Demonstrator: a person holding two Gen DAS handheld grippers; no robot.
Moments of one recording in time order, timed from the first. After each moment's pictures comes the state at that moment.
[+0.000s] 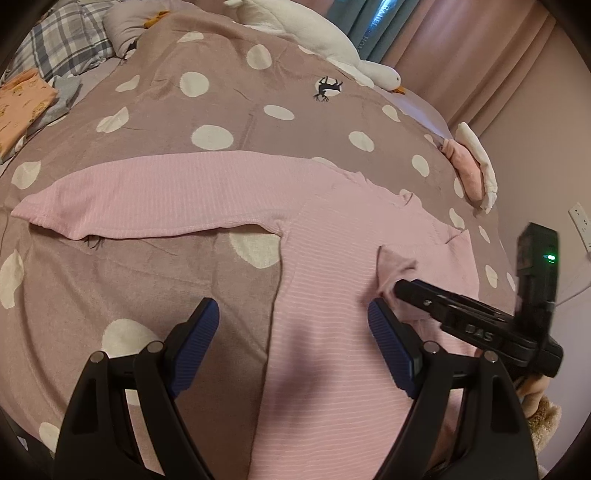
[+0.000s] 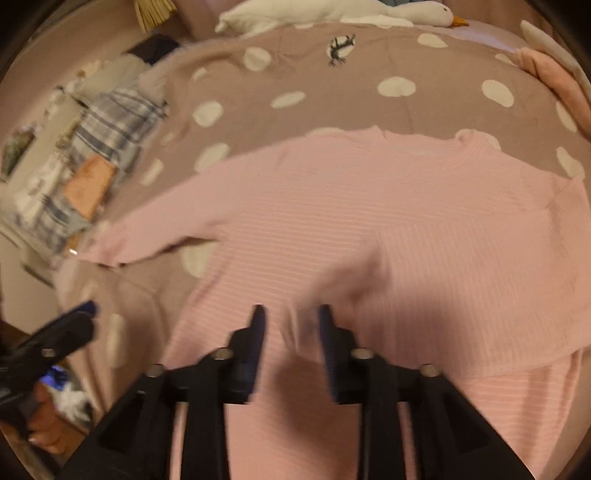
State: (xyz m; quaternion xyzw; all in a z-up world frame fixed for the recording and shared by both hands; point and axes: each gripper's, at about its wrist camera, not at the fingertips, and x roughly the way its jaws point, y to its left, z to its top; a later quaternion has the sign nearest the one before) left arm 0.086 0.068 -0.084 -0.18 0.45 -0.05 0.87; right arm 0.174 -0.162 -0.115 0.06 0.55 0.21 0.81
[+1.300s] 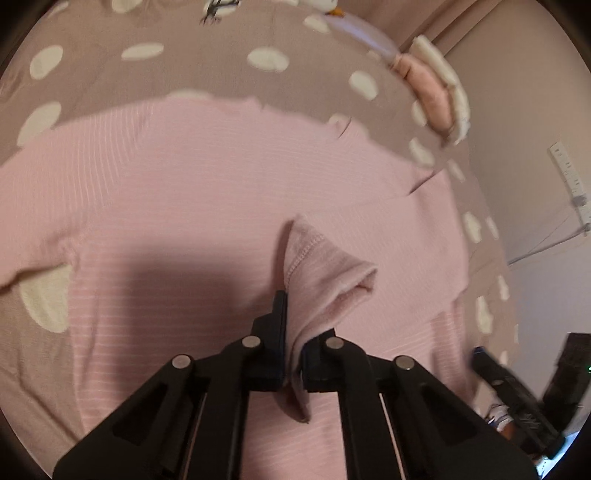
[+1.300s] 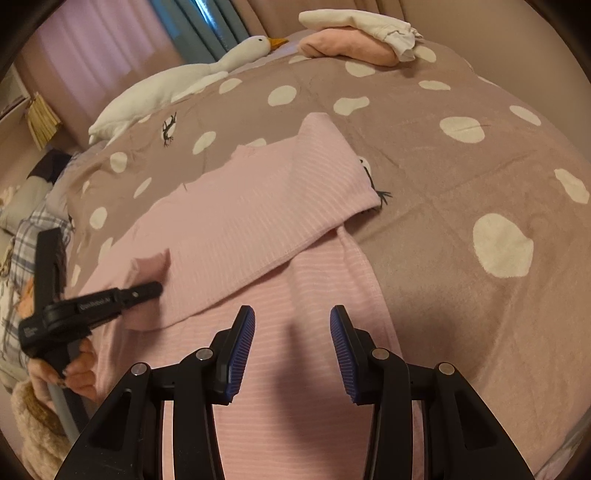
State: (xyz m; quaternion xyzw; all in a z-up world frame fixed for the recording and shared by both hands) left arm 0.196 -0.059 -0.131 -0.15 0.52 -0.19 0.82; right arm 0.099 -0.316 -0.119 0.18 0.50 -0.02 0.85
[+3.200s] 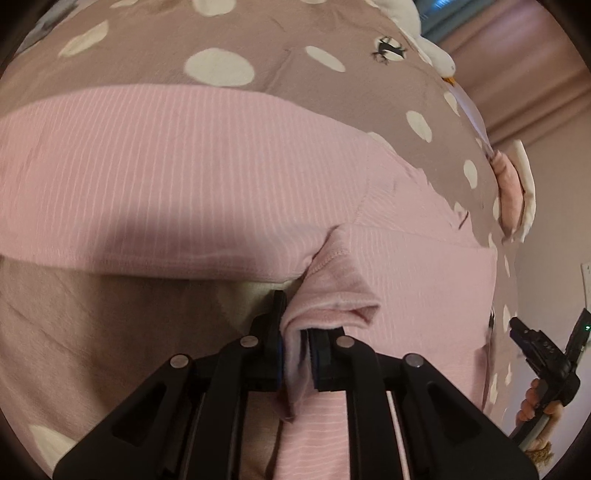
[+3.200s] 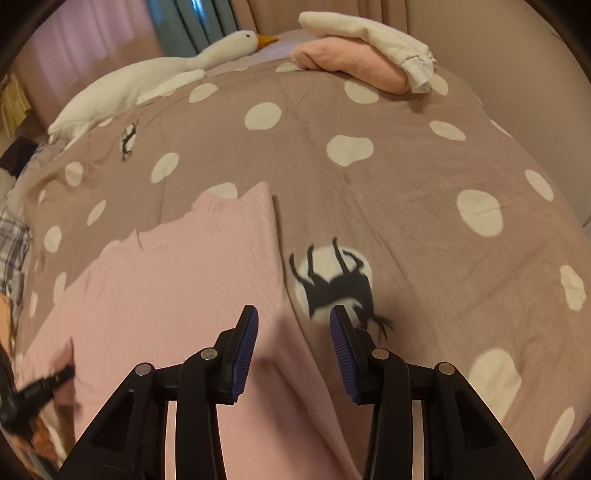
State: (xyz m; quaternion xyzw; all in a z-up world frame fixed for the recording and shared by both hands) left arm 0.188 0.085 -0.168 -0.27 0.53 -0.03 0.81; right arm 0.224 -0.325 -0.116 0.10 0.53 -0.09 0.84
